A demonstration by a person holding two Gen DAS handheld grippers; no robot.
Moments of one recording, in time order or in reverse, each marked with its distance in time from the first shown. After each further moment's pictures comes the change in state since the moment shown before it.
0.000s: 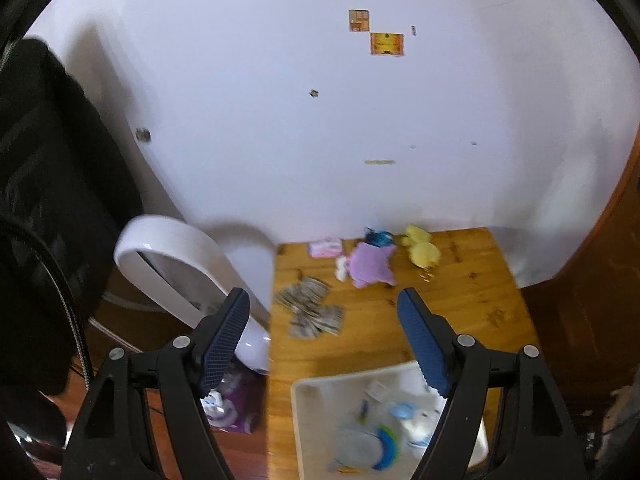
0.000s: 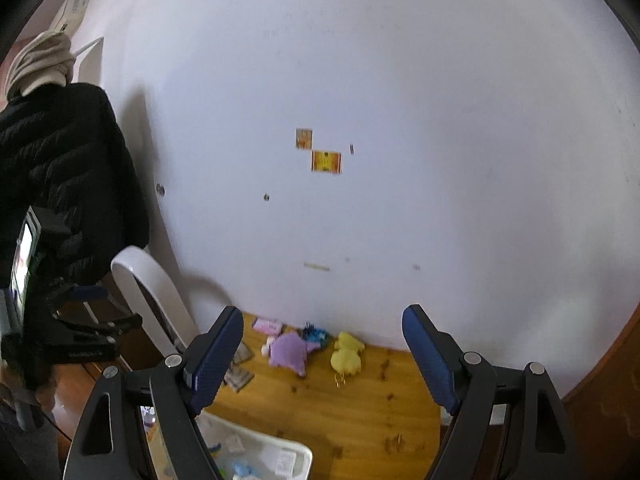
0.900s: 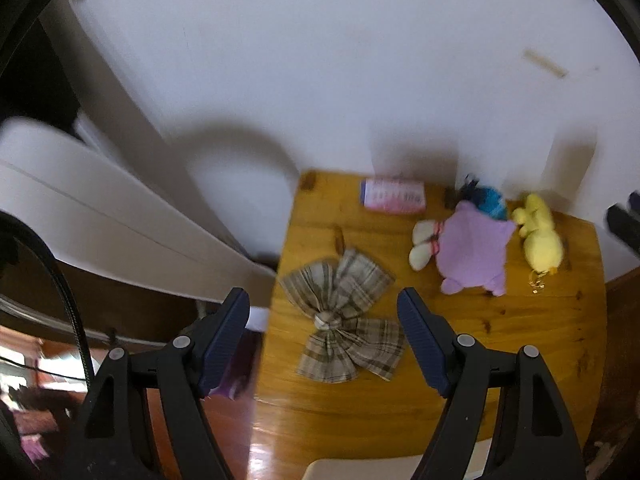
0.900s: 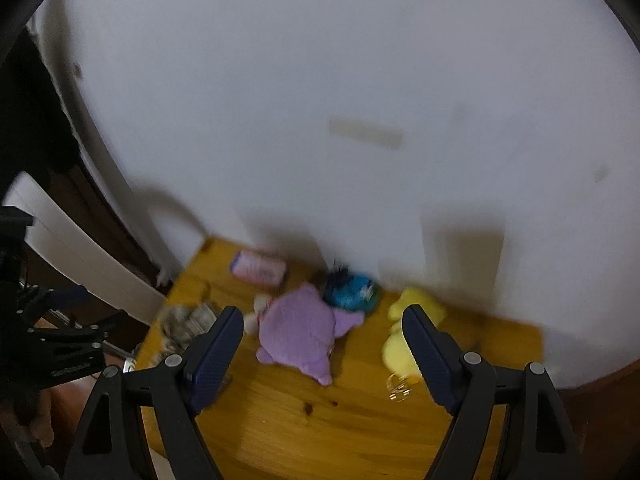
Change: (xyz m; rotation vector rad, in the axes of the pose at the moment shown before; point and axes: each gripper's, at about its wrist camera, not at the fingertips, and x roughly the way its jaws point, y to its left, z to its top) left arm 0.328 0.051 -0.019 -0.187 0.354 0.070; right arm 0.397 0.033 -0.111 0.028 0.464 0.103
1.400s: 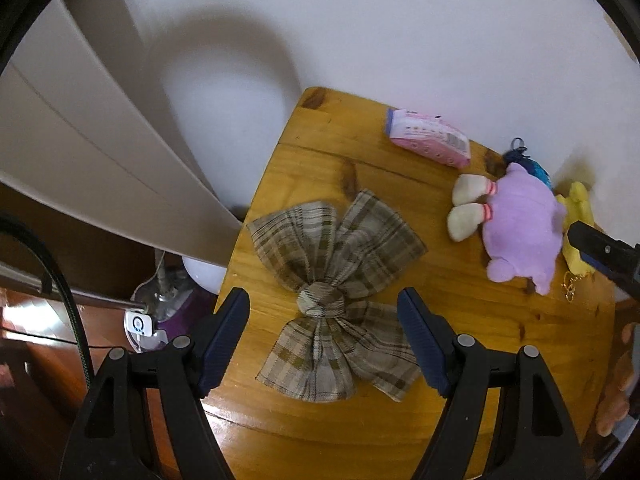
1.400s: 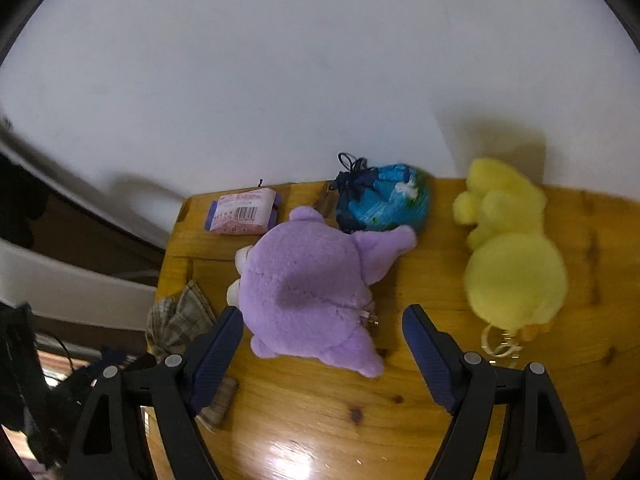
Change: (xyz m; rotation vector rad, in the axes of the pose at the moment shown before) left arm 0.095 0.010 -0.034 -0.151 0.096 -0.076; right arm 0.119 -0.033 -0.035 0.322 0.178 0.225
